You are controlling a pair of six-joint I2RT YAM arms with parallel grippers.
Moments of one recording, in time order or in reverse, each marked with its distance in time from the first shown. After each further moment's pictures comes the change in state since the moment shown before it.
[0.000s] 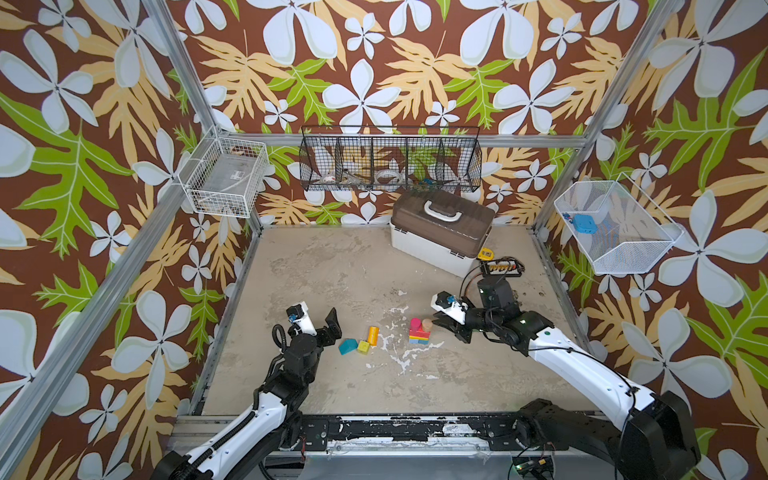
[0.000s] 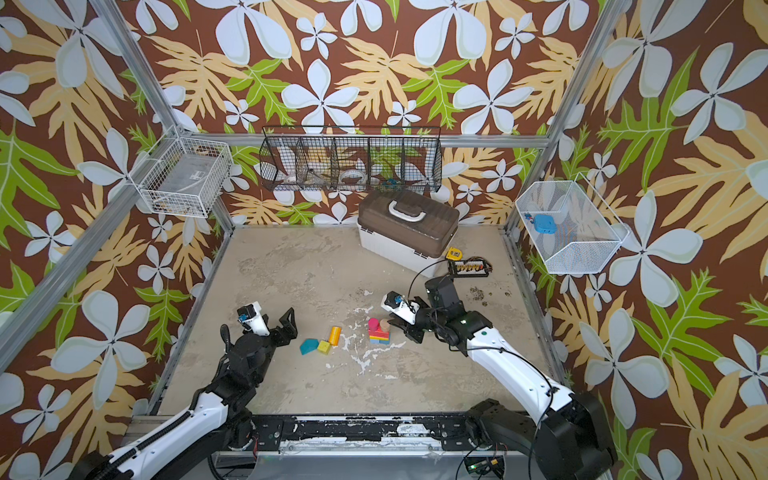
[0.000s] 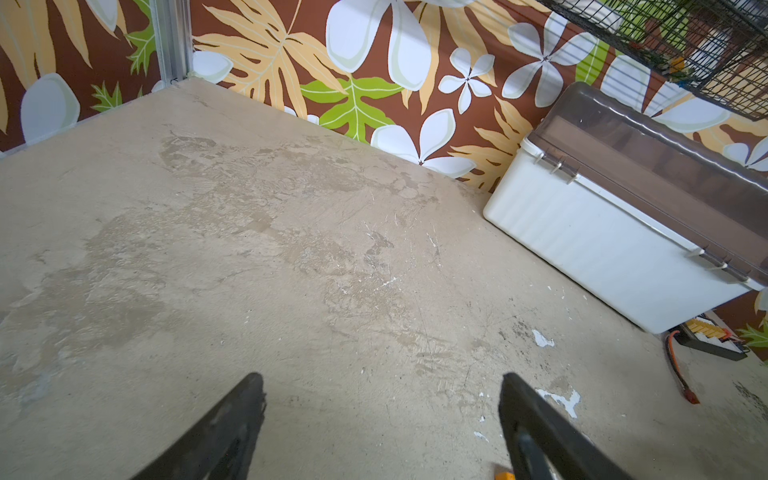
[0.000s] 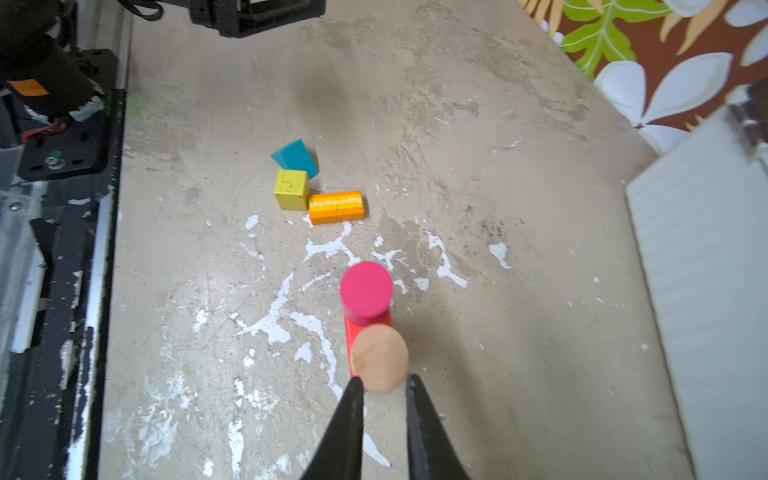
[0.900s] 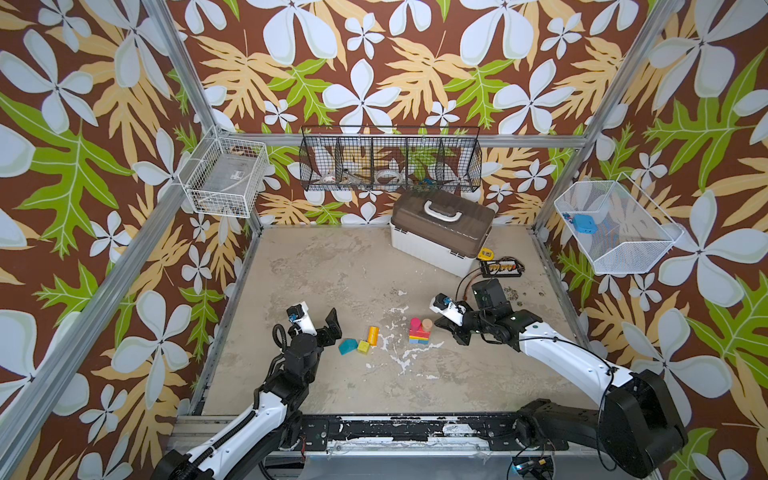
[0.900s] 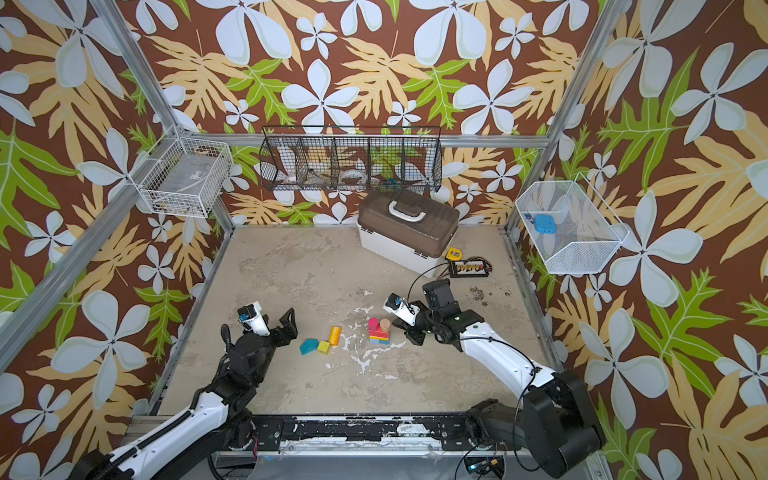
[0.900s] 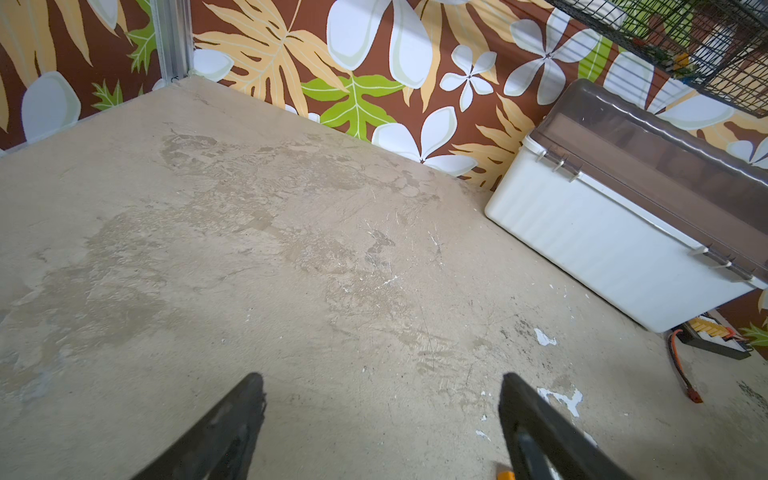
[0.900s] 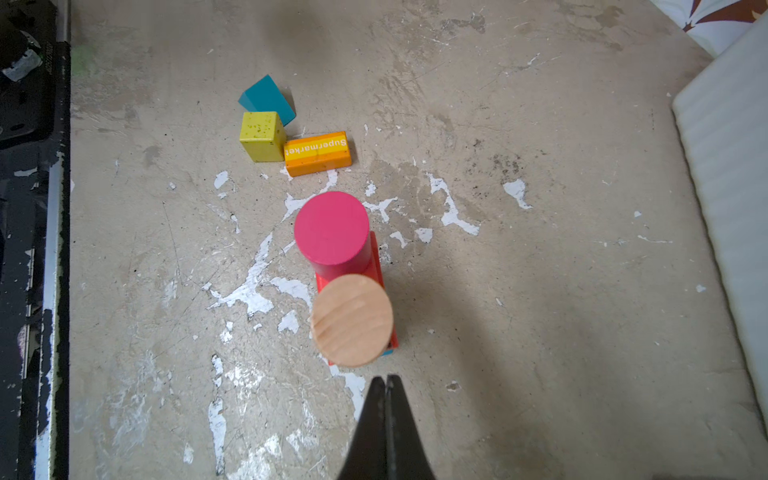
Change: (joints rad) left arm 0.000 0.005 0.000 0.001 -0.001 0.000; right arm 0.007 0.142 -0.003 0.010 0.006 -0.016
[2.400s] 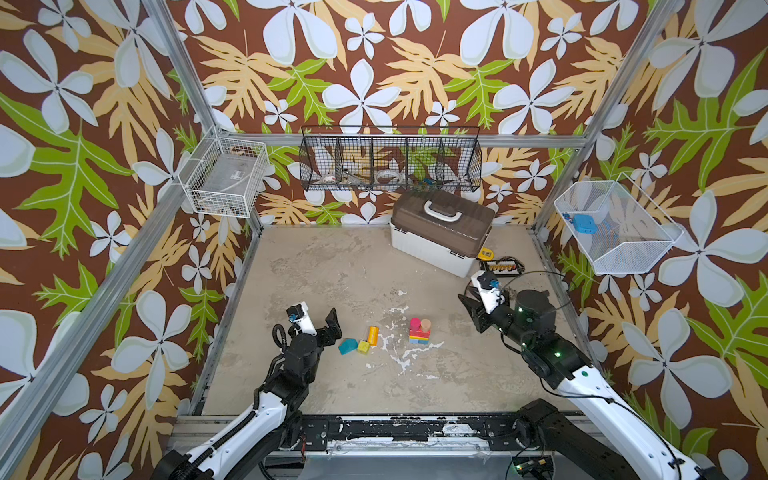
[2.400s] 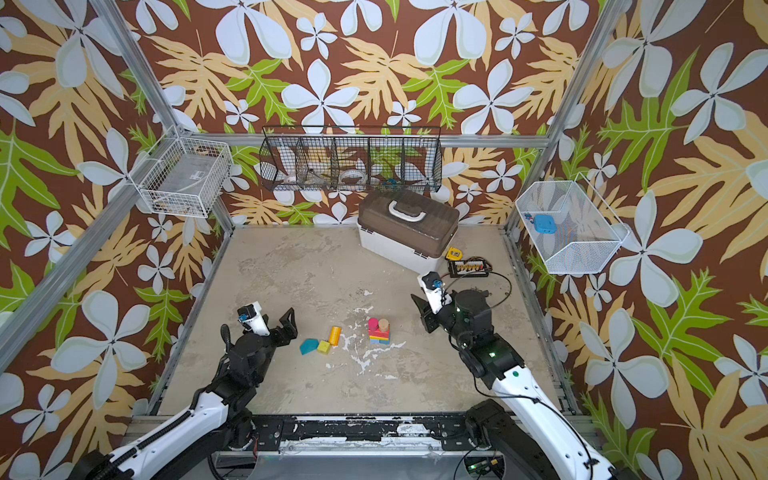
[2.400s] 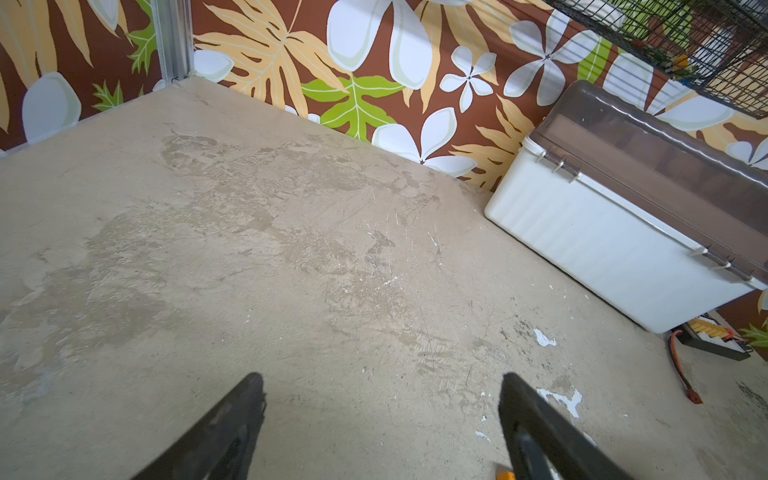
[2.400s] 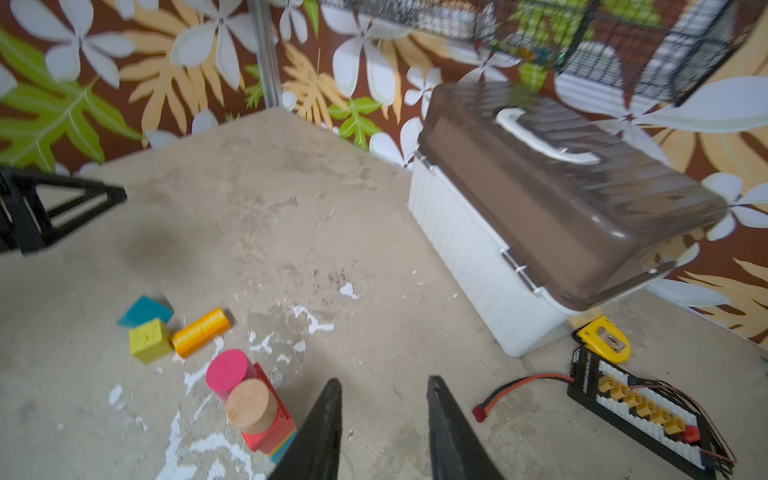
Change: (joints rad) left arm 0.000 -0.001 0.000 0.000 -0.001 0.000; right arm -0.001 -0.480 -0.037 0.158 0.373 0.502
